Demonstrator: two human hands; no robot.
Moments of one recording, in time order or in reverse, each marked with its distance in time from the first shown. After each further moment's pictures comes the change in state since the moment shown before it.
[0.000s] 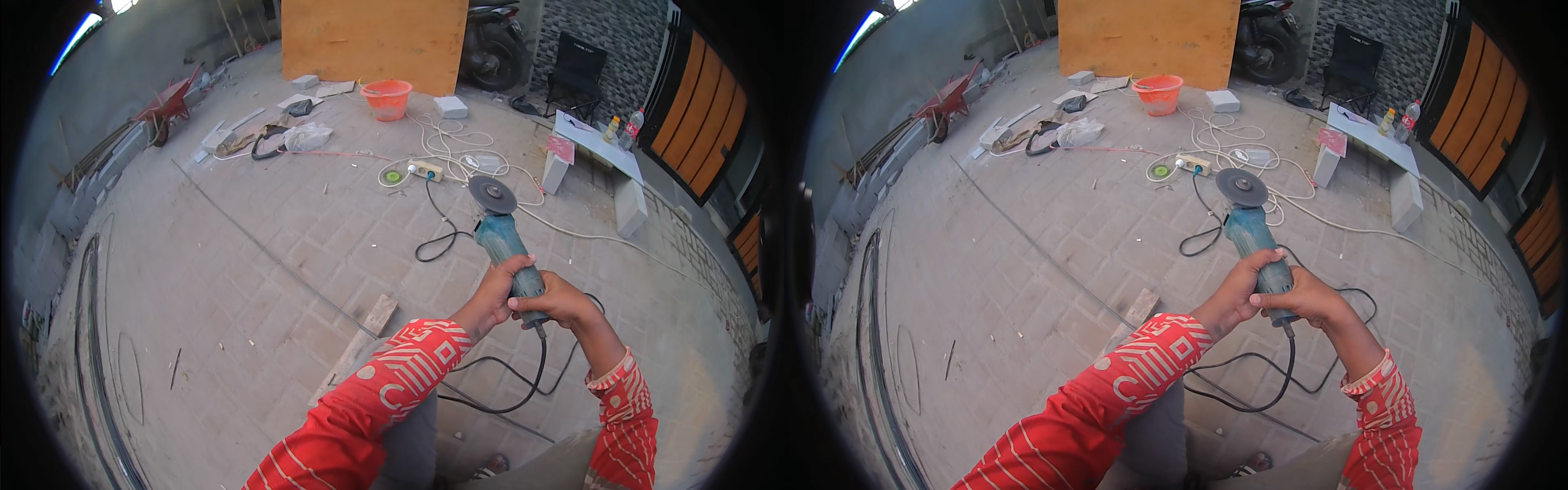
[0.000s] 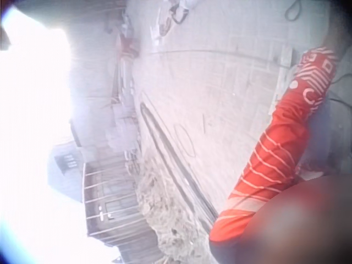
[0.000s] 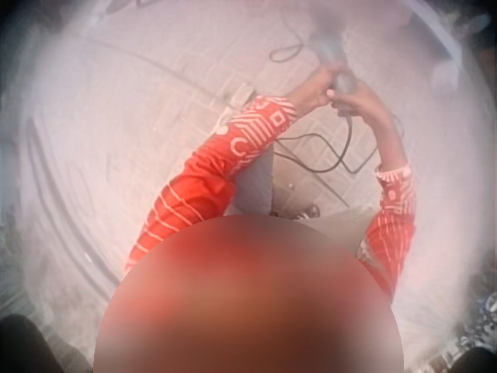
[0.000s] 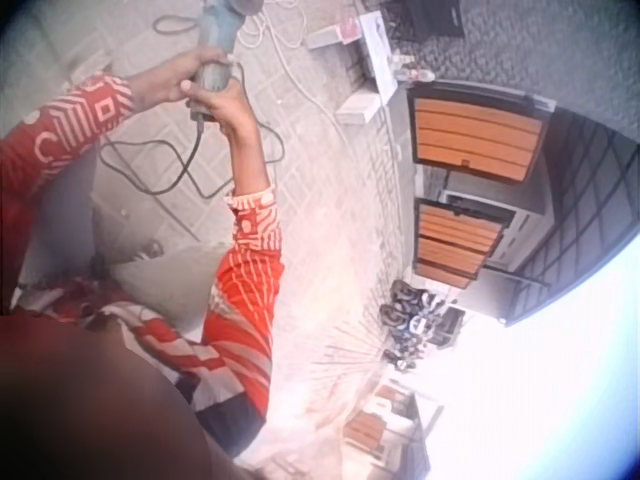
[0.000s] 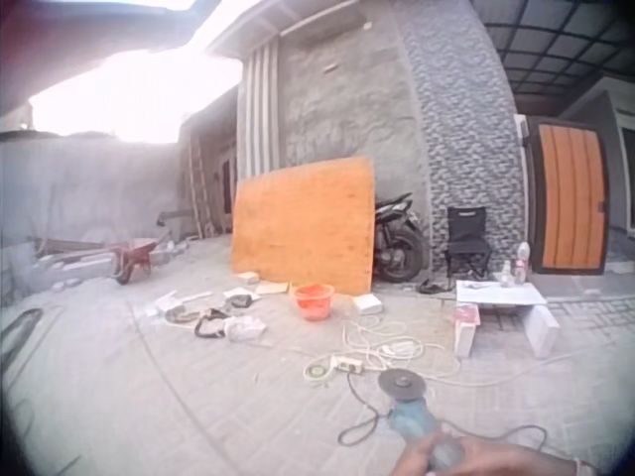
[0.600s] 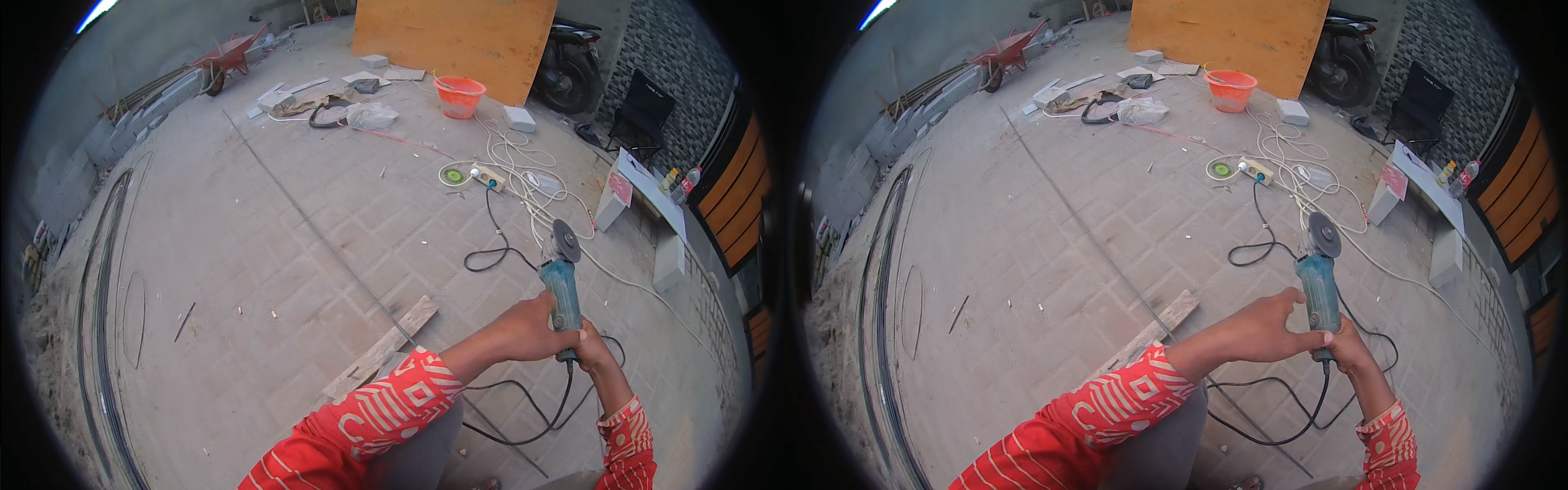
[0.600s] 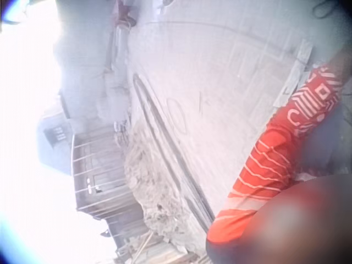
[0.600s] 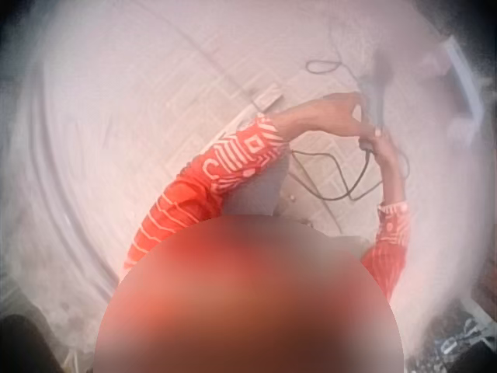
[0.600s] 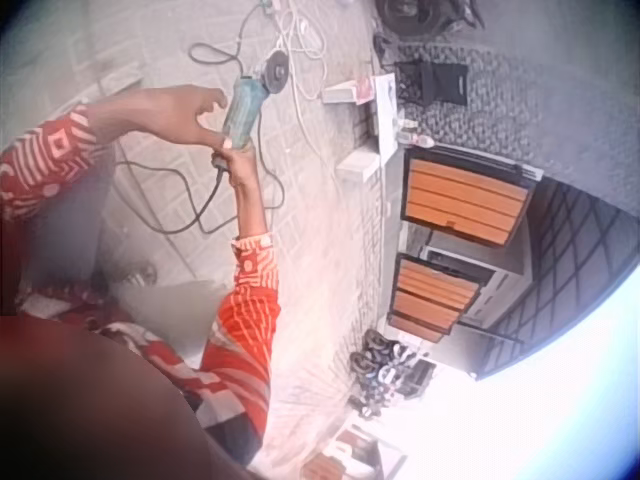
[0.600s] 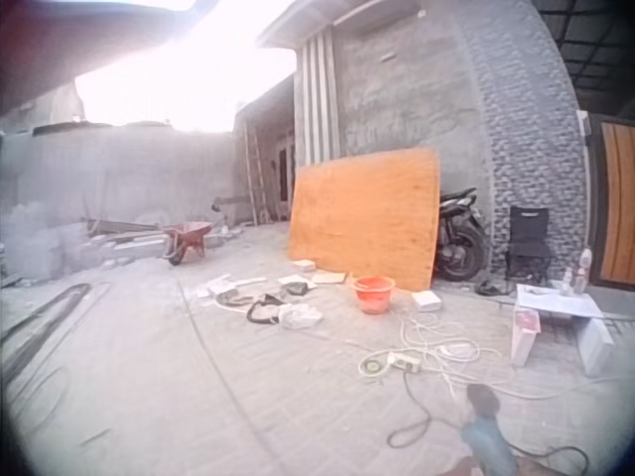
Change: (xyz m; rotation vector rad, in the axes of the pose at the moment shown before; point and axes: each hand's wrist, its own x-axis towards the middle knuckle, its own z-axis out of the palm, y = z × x) left_hand -0.121 0.082 0.039 1.315 0.154 0.056; right_hand 0.043 0.065 -0.003 0.203 0.218 0.069
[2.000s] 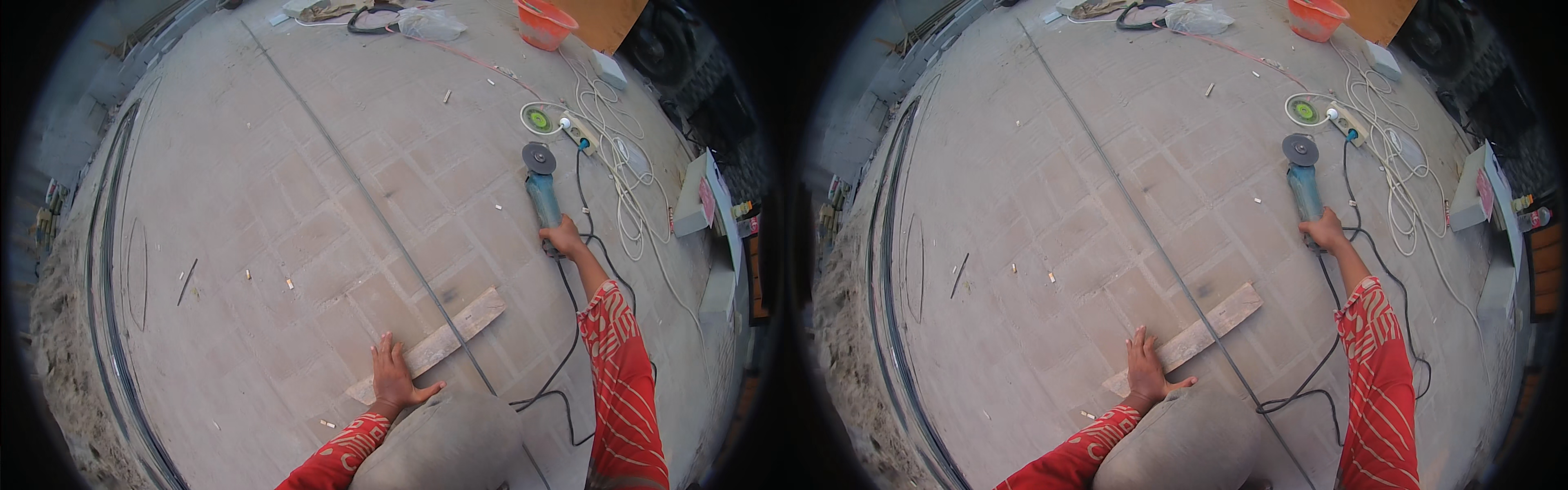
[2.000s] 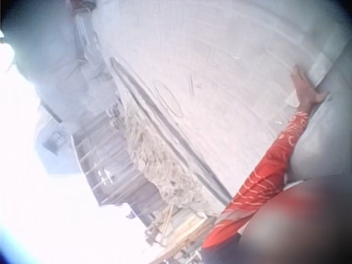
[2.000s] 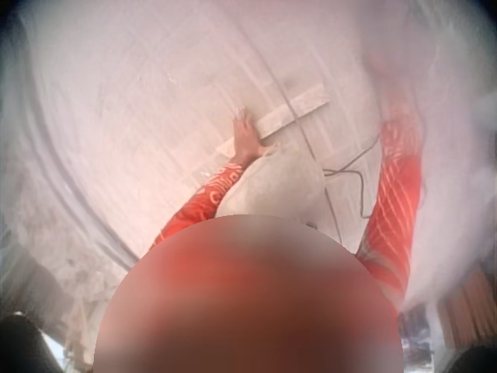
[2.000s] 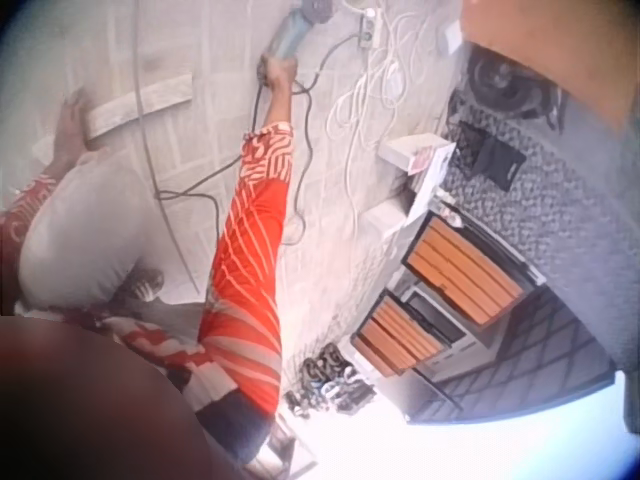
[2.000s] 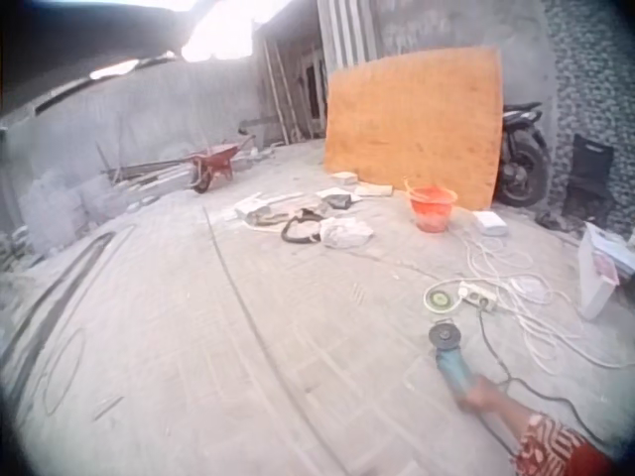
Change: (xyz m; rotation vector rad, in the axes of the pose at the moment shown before) left_hand -0.130 -0.396 0.030 0.513 0.778 -0.469; right_hand 0.402 0.032 0.192 -0.690 -0.009 0.073
